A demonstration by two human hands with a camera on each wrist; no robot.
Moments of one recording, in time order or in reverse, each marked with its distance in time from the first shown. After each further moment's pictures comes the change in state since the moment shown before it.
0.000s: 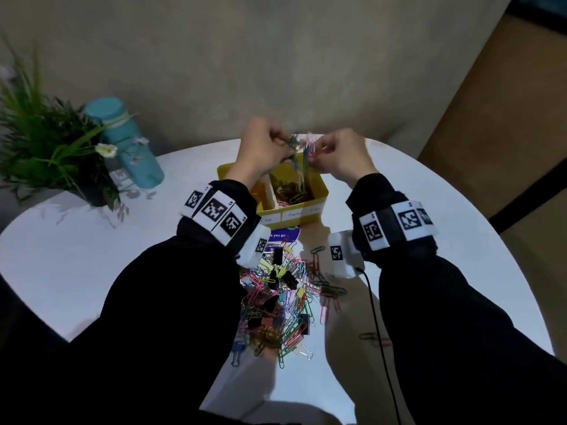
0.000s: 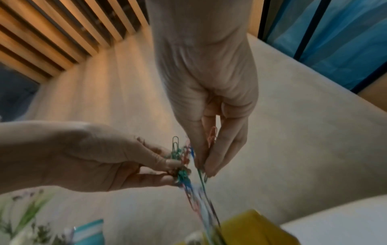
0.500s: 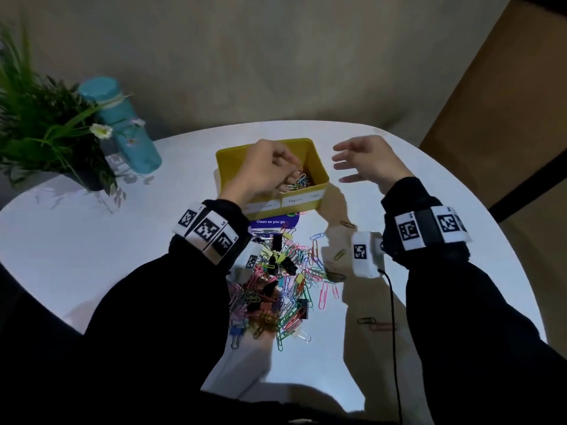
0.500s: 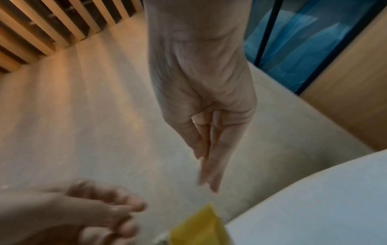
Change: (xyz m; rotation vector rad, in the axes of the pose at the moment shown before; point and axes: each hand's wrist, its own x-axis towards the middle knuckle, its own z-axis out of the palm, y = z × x) left_hand -0.045 -0.025 0.009 -0.011 -0.208 -0.064; right_hand -0.021 0.036 -0.029 0.101 -0.056 0.178
